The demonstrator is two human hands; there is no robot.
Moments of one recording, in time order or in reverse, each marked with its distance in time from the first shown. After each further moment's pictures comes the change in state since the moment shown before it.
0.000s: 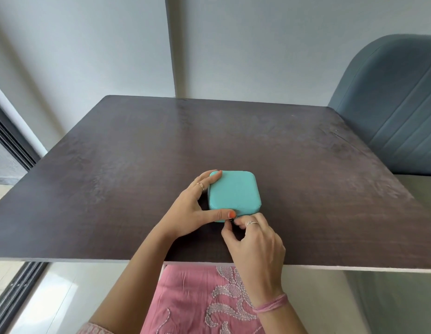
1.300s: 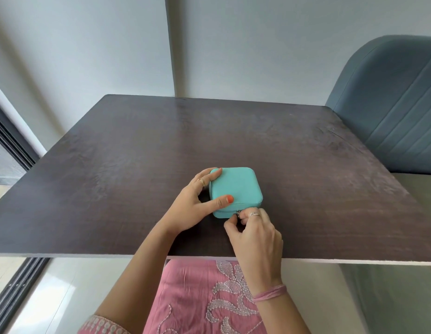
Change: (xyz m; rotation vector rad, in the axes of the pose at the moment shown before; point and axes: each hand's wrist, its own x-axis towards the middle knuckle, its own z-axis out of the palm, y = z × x) left_hand -0.001 0.005 0.002 -0.111 0.019 -0.058; right_hand 0.002 -0.002 0.000 0.020 -0.019 0.051
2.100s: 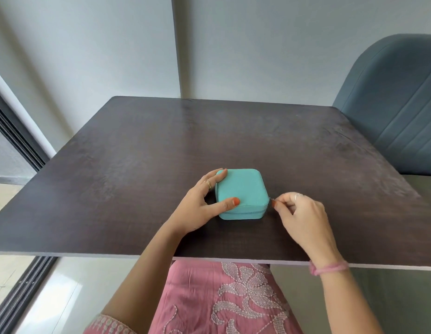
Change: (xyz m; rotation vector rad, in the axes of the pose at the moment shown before) left_hand -0.003 0.003 -0.001 0.071 -0.021 -0.037; right_hand 0.061 0.062 -0.040 0.105 -0.286 0.099
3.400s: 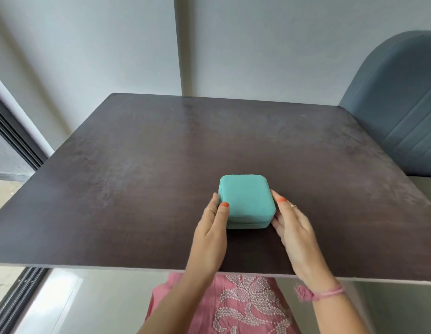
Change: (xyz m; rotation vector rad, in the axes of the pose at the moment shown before) left_hand -0.032 0.025 0.046 -0.524 0.363 -0.286; right_hand -0.010 -0.024 0.029 1.038 -0.169 0.277
